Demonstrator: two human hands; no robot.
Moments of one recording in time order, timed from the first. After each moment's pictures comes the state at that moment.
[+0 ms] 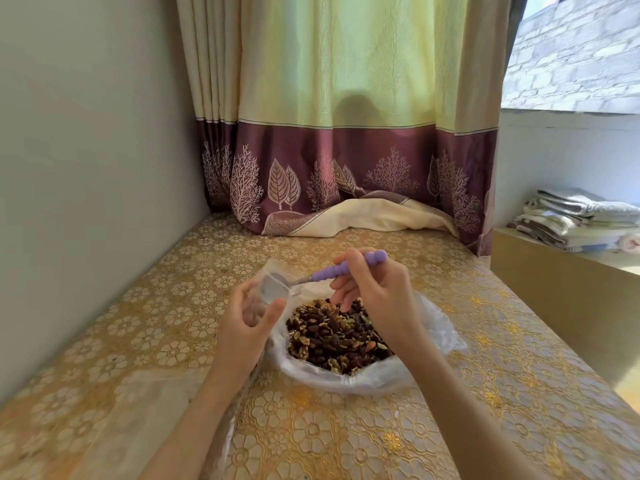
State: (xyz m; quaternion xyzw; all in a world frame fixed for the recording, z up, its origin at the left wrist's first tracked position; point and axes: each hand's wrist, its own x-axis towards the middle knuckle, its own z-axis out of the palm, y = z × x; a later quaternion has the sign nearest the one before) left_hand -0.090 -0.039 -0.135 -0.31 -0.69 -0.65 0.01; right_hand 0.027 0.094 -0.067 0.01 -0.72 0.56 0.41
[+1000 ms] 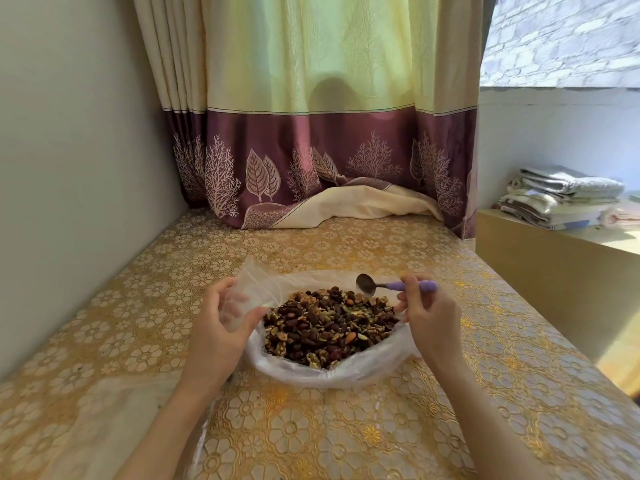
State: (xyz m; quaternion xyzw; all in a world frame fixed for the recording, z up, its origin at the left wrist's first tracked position) left_hand -0.093 -0.035 -0.147 -0.33 -0.75 -0.58 0.05; right_hand 0.063 0.184 -0.144 -0.25 -0.72 0.41 0.51
